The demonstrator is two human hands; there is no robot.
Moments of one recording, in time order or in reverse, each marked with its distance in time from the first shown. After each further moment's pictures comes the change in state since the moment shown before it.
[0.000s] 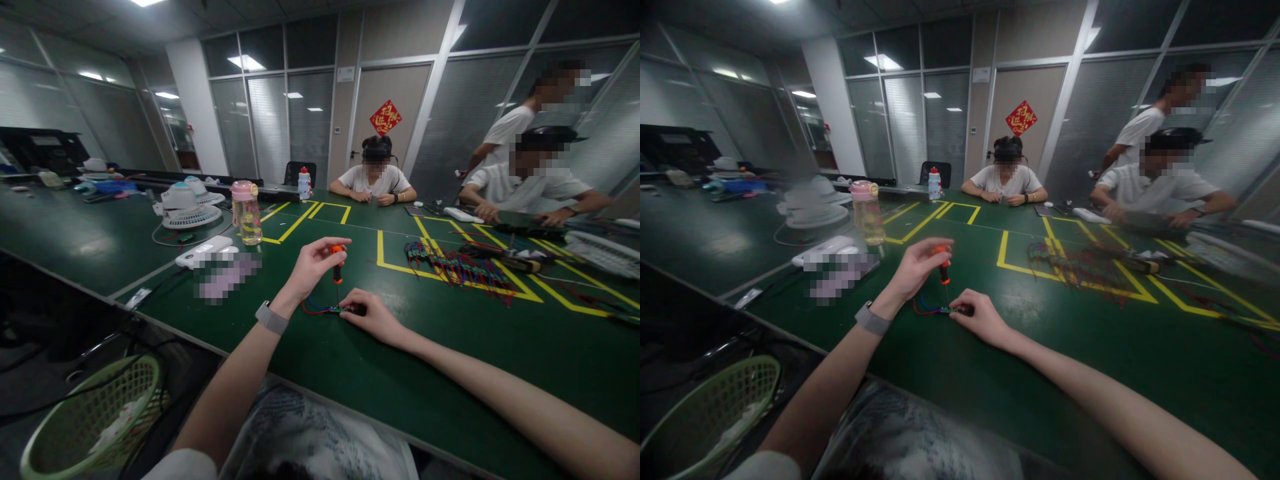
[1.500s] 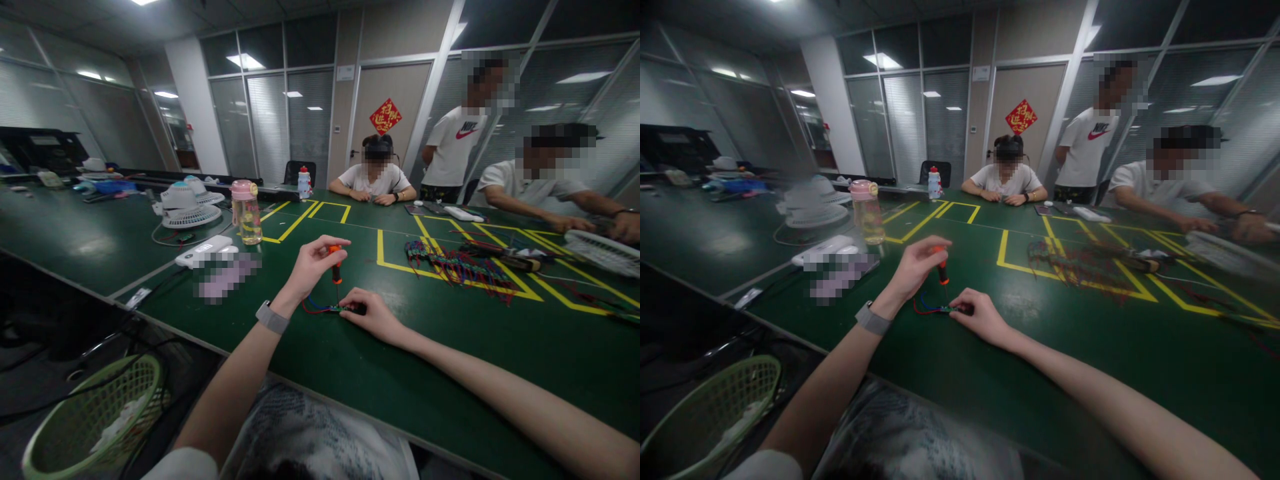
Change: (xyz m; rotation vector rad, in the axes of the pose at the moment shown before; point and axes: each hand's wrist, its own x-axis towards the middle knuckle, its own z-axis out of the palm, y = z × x) left_hand 0.000 0.000 0.001 0.060 0.057 0.017; right_hand 0.000 0.001 0.000 -0.002 0.006 -0.010
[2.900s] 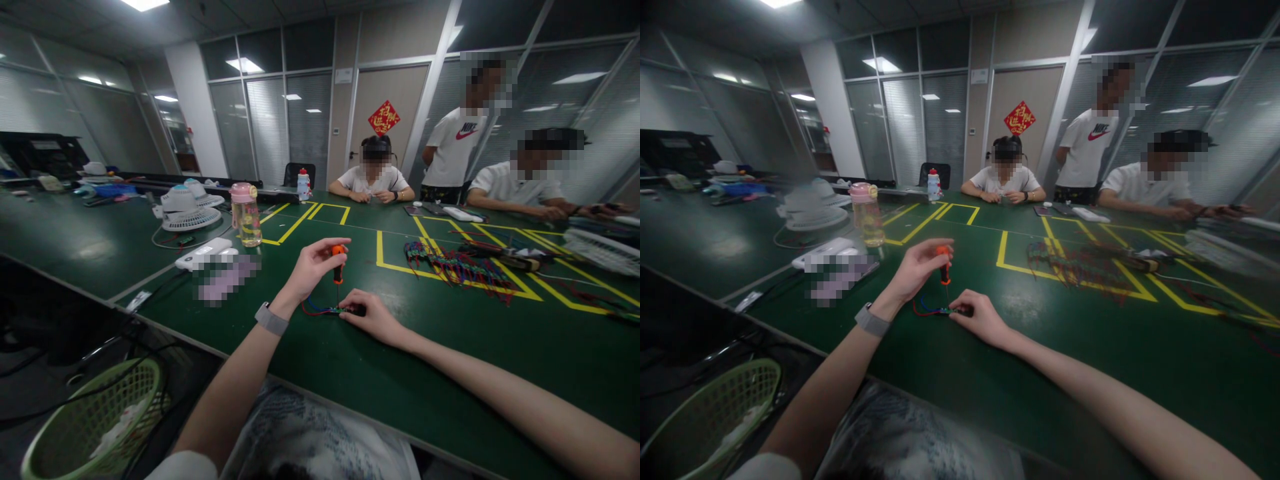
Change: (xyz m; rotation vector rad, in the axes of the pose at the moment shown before) left_hand 0.000 0.003 0.001 -0.056 -0.069 -0.054; right_hand 0.000 -0.003 -0.001 -0.002 -0.006 0.015
